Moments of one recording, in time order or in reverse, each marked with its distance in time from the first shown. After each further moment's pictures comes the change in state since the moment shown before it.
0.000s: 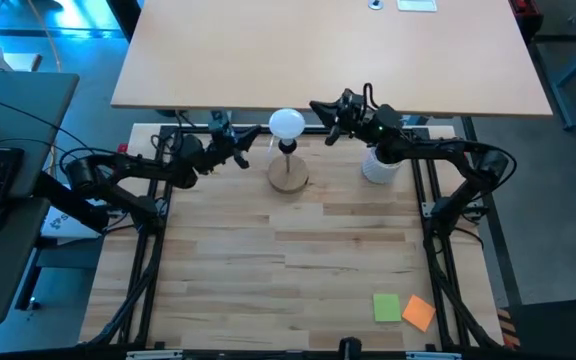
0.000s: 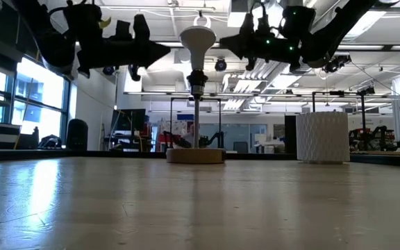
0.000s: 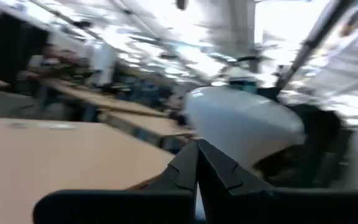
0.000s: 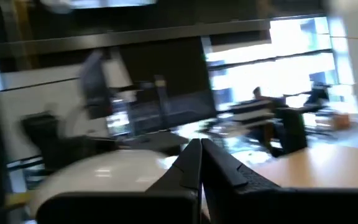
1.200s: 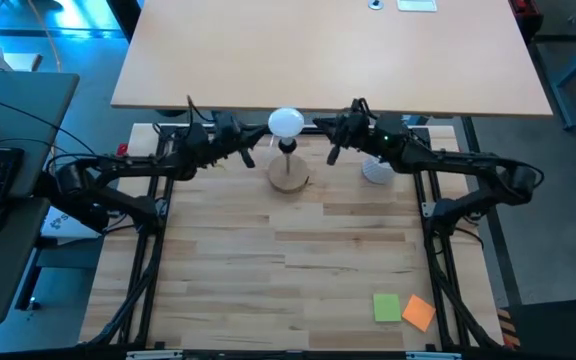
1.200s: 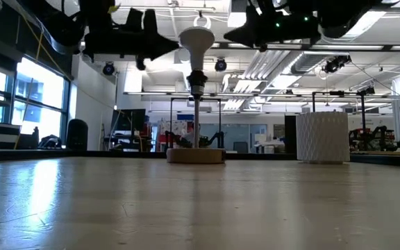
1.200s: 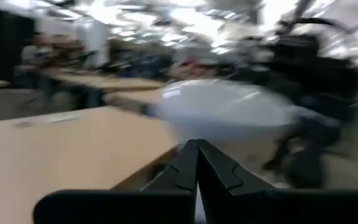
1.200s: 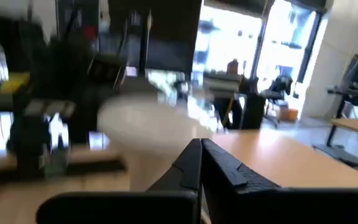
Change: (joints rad) left arm -0.013 -0.096 0.143 -0.386 0.050 0.176; right arm 0.152 -0.254 -0.014 -0.489 0.213 -0.428
